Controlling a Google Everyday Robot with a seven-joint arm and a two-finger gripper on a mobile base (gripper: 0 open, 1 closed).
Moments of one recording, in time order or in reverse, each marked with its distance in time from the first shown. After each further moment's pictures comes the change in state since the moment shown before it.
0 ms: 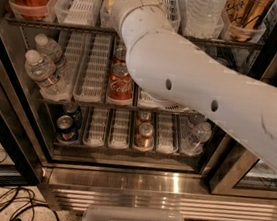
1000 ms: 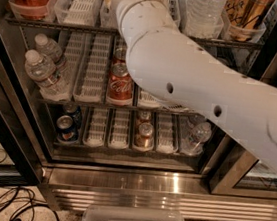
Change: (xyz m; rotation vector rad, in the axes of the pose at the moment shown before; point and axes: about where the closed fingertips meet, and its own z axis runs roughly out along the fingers) arm -0.022 0.002 -0.006 -0.008 -0.048 0.045
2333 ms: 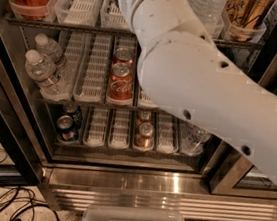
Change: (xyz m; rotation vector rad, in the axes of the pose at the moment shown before) arm -0.051 -0.009 -0.038 -0.005 -0.095 0.044
